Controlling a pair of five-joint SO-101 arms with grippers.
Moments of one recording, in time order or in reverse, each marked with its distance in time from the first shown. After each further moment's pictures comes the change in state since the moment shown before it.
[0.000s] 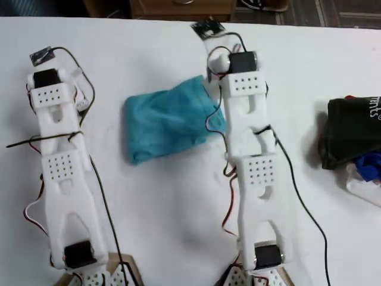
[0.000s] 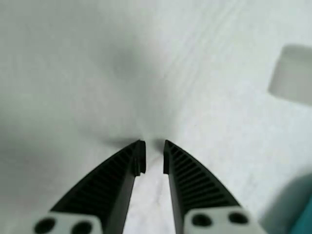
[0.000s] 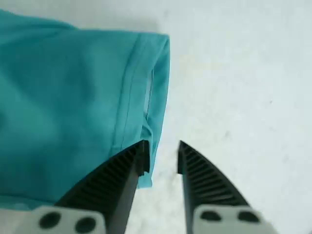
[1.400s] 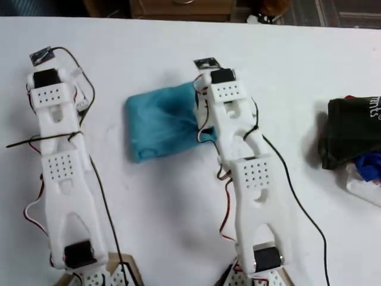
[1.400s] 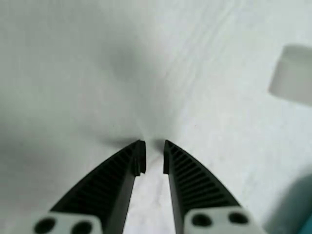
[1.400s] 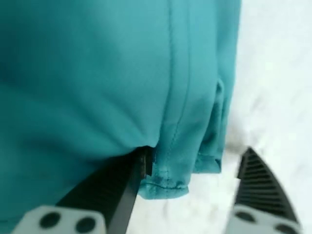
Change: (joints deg) left arm 0.0 0.0 0.0 0.0 0.0; right arm -3.9 4.3 21.6 -5.7 -18.7
